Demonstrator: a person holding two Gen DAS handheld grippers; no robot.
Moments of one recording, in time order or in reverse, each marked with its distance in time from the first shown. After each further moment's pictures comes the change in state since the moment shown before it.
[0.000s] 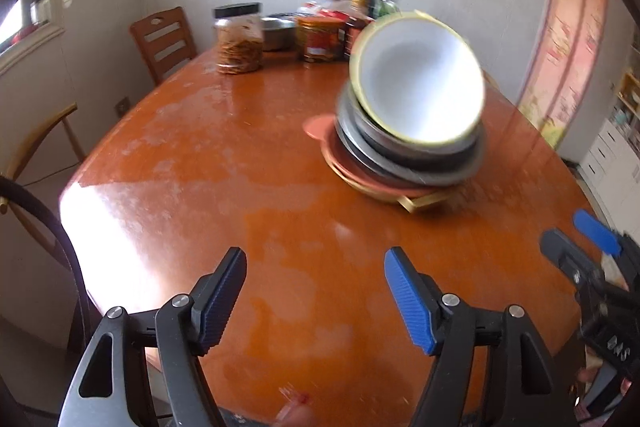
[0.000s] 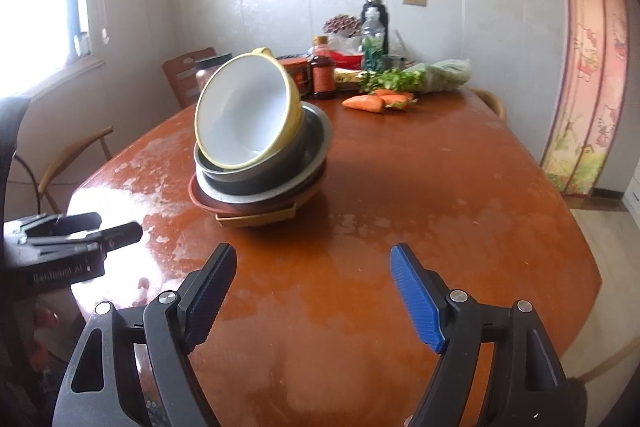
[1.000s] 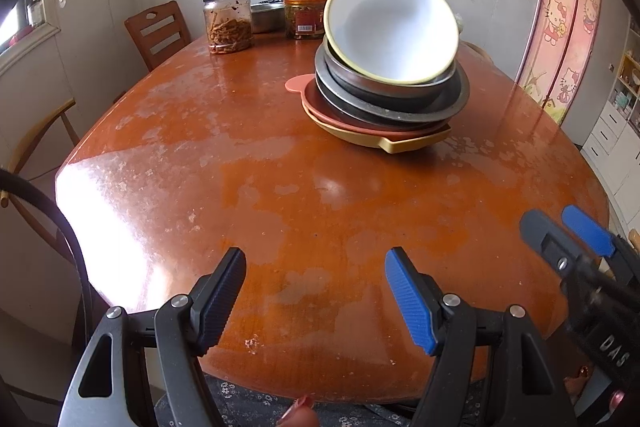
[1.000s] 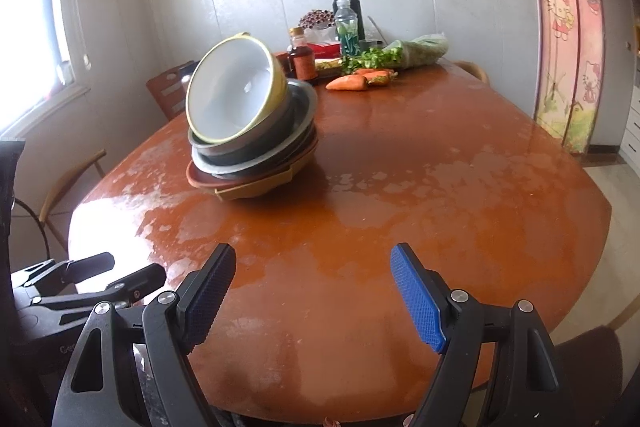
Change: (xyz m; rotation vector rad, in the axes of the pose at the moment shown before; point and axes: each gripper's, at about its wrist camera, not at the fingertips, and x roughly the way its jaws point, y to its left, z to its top) left arm 0.005 -0.018 -0.033 0.019 0.032 0.032; right arm -0.001 0.001 -0.034 0.135 0.007 0.002
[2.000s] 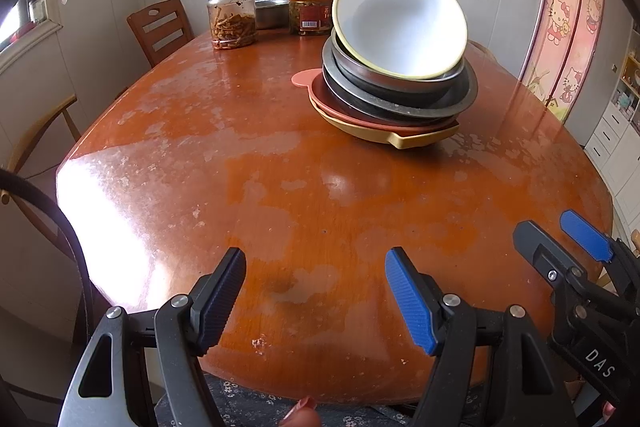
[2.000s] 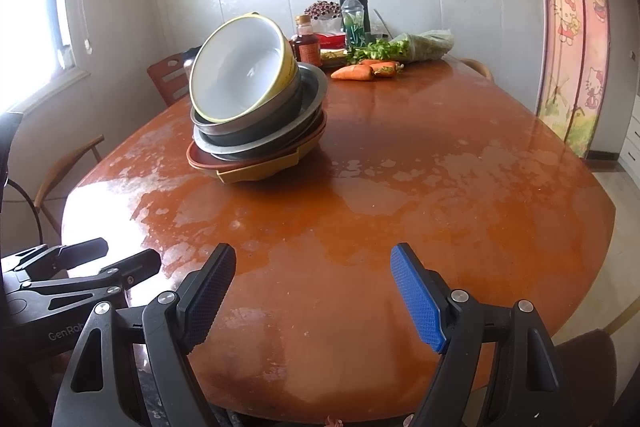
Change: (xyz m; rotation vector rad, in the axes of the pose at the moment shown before) left arm 0.004 0.004 -0.001 -0.006 0.008 0.006; right arm 0.009 0.006 -0.006 -0.033 0.026 -0.014
